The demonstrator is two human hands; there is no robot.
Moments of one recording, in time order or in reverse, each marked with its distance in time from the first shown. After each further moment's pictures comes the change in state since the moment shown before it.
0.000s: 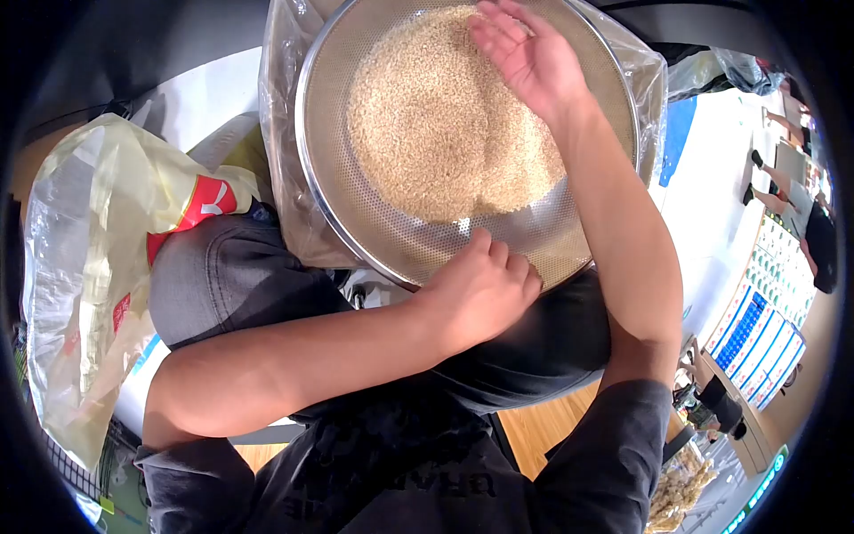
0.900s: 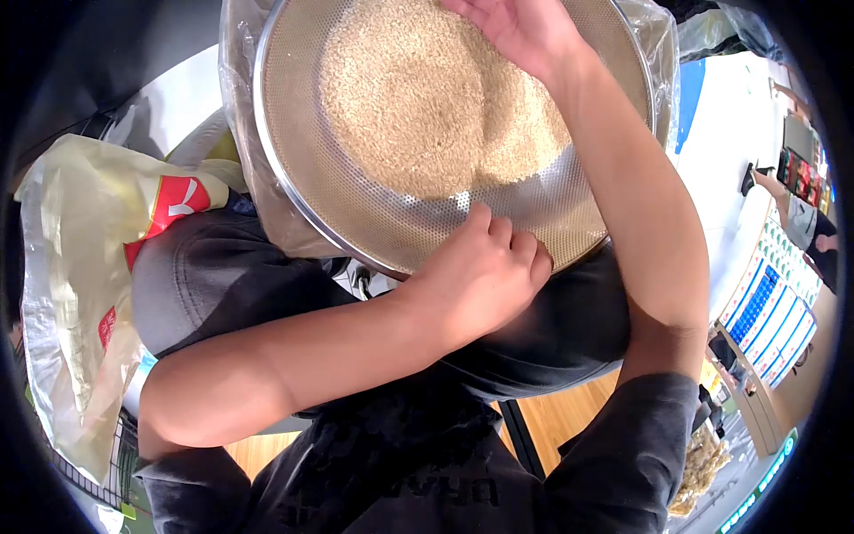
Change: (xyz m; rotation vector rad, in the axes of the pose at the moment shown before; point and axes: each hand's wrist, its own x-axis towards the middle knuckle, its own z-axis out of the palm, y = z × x) left_hand 0.003 0.000 0.002 -0.024 -0.007 0.007; right_hand 0.020 0.016 -0.027 0.182 -0.278 0.098
